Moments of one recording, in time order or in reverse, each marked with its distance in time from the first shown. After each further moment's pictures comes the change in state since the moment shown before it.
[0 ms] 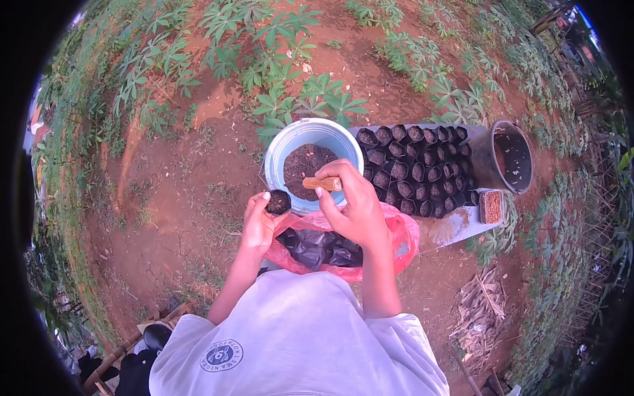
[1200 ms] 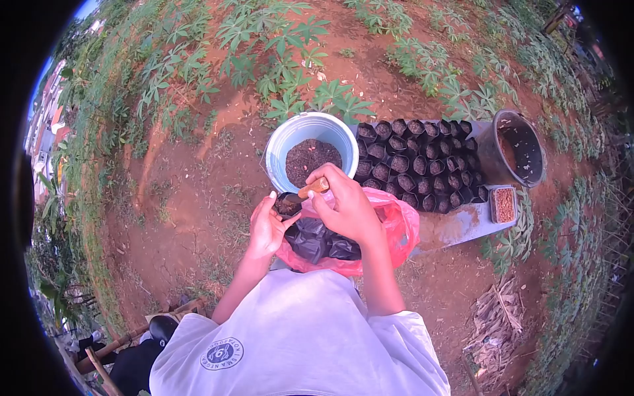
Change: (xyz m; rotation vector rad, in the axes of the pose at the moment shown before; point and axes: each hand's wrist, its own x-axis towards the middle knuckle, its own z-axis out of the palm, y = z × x) left_hand -0.060 -0.026 0.031 0.007 -0.051 -0.015; right_hand -0.053 0.016 -0.023 0.180 -0.154 0.013
